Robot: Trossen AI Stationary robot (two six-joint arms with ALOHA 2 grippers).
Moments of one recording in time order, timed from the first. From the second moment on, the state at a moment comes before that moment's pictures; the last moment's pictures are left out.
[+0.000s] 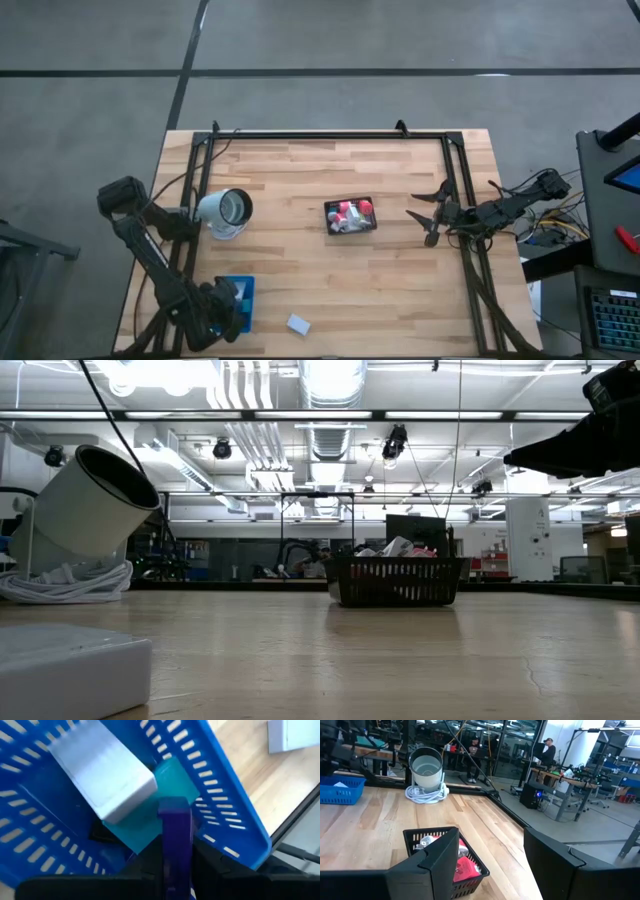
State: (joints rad) left arm -1.06 1.58 0.89 -0.60 -0.25 -1.94; right arm 0.46 0.08 0.01 0.06 0.81 -0.16
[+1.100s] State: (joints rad) left arm -1.06 1.58 0.86 -0.54 -0.24 -1.94; right arm 0.46 0.08 0.01 0.06 0.81 -0.16
